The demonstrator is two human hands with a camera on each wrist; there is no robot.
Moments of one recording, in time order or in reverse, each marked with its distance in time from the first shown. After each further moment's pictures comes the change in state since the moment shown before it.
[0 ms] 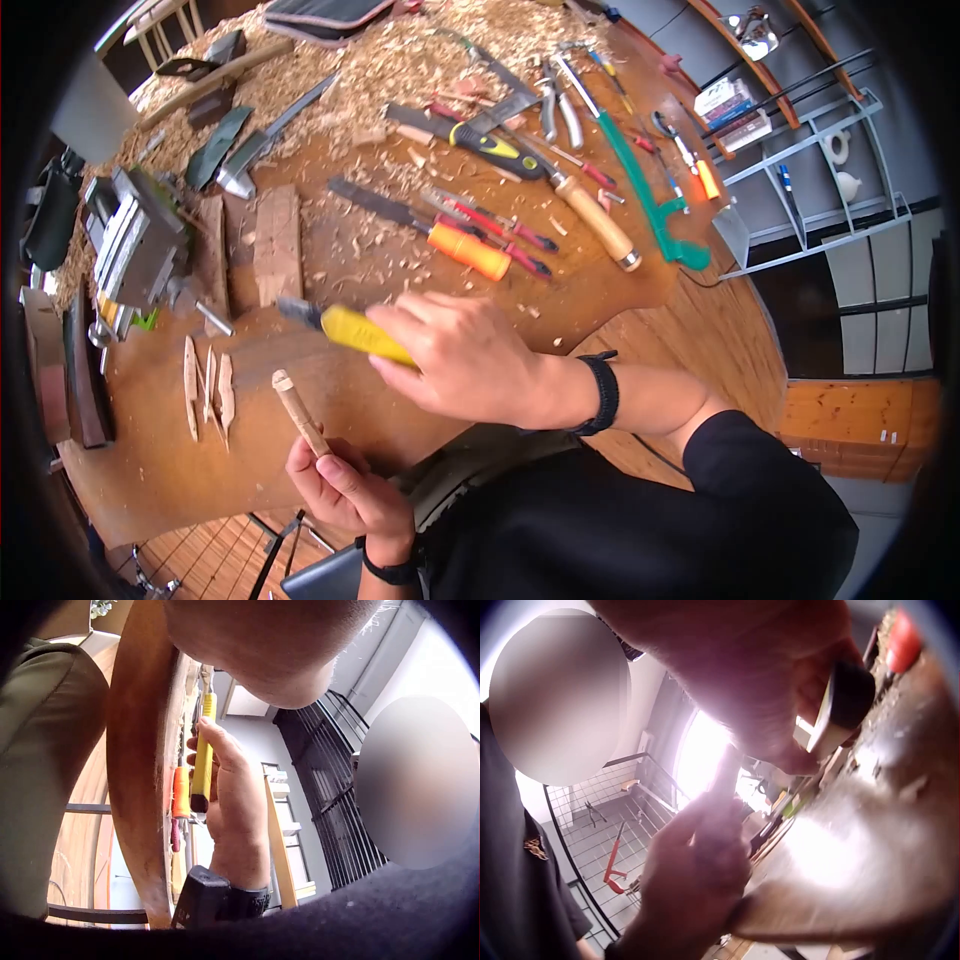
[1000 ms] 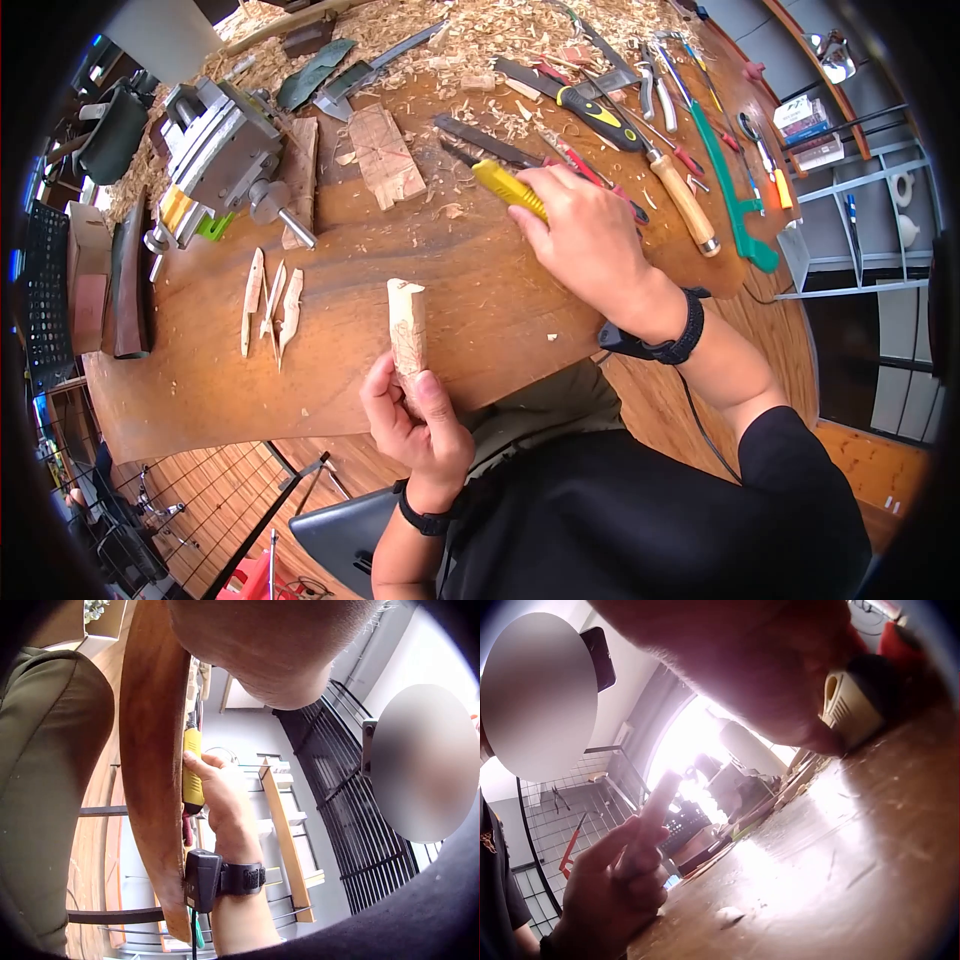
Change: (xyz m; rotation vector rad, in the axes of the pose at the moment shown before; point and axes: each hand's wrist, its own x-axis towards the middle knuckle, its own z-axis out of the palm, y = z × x) left_hand -0.006 -0.010 -0.007 0.004 -0.050 0.071; right_hand 0.023 0.042 -0.009 -0.216 0.068 0.062
